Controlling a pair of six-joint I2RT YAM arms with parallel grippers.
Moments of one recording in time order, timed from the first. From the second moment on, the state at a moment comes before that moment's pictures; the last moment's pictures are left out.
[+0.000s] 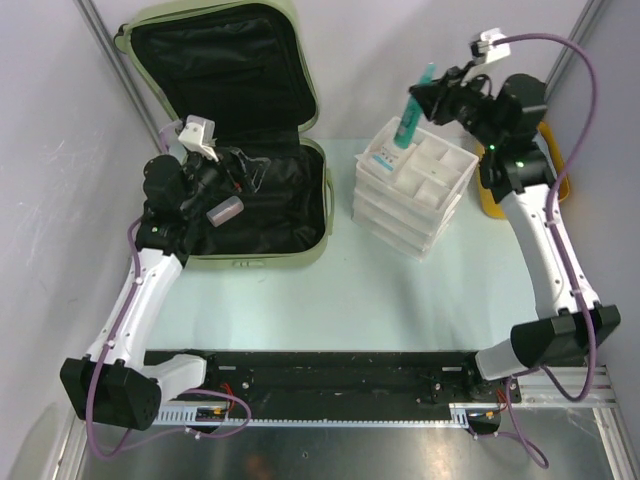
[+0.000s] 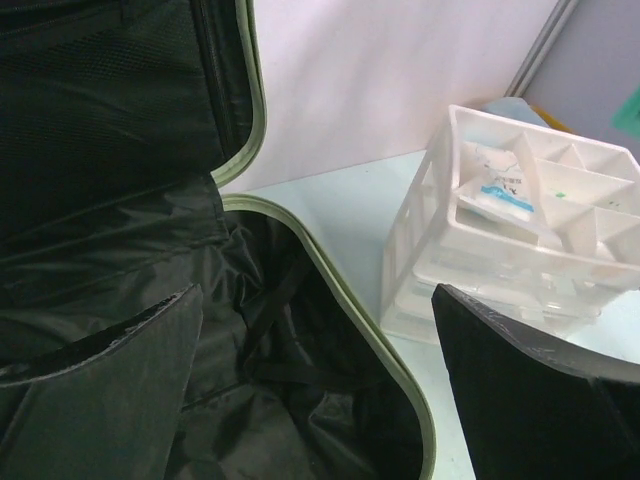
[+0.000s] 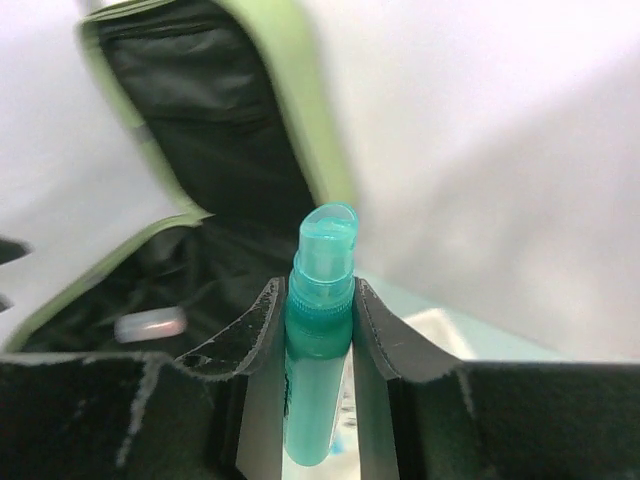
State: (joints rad) left arm -0.14 1.13 1.10 0.04 0.39 -0.19; right arm 0.23 1.50 1.75 -0.13 -0.42 0.18
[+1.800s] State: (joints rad) left arm 0.14 1.59 1.24 -0.36 0.31 0.35; right arm 0.09 1.57 1.48 0.08 -0.27 -0.05
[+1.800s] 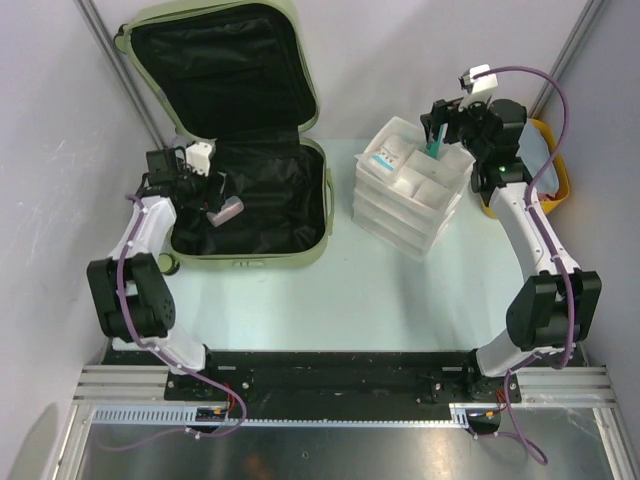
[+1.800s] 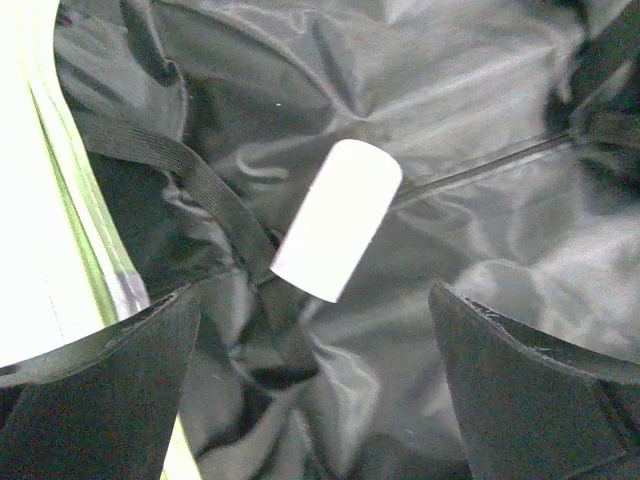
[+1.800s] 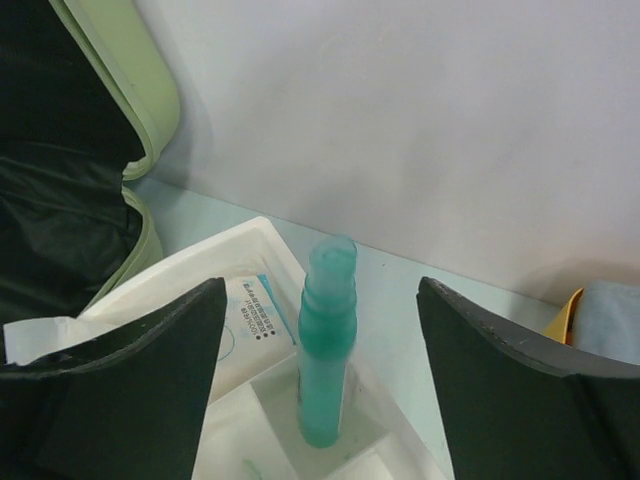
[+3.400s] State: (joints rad) left arm -0.05 1.43 1.45 -0.34 0.95 0.31; right arm 0.44 1.50 1.55 0.01 -0.53 0.26
